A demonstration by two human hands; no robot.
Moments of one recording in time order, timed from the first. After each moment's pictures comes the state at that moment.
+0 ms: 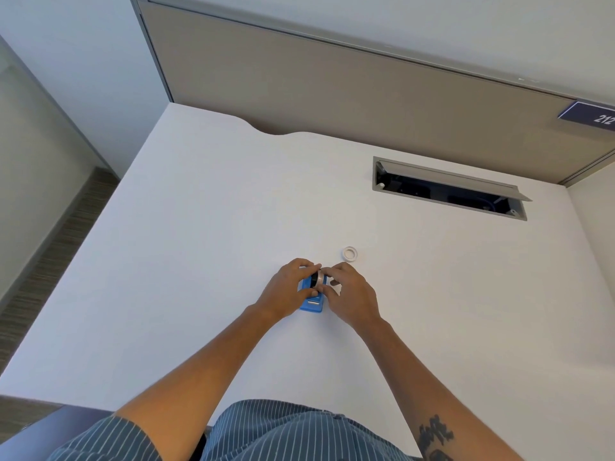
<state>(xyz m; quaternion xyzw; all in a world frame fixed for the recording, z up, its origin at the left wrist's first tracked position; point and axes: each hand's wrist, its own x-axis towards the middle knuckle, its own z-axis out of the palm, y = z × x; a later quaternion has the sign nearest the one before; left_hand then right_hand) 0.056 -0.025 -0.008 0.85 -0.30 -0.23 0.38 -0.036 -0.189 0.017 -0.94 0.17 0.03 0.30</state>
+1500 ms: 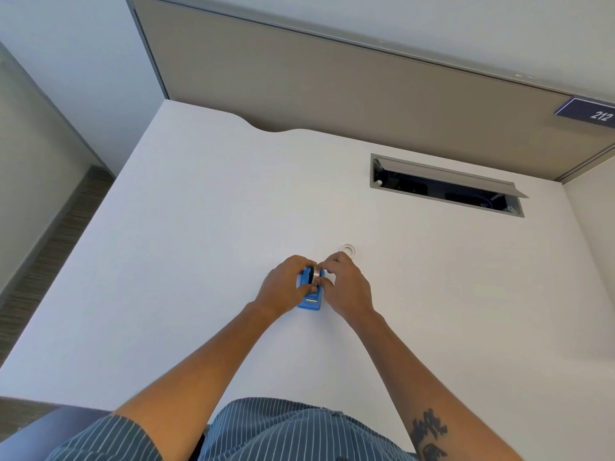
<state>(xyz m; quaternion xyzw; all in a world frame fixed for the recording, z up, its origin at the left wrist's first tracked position) 0.055 -0.028 -0.005 0.86 -0.25 -0.21 0.39 -0.023 -0.179 0.029 -0.93 0.20 0.03 0.29</state>
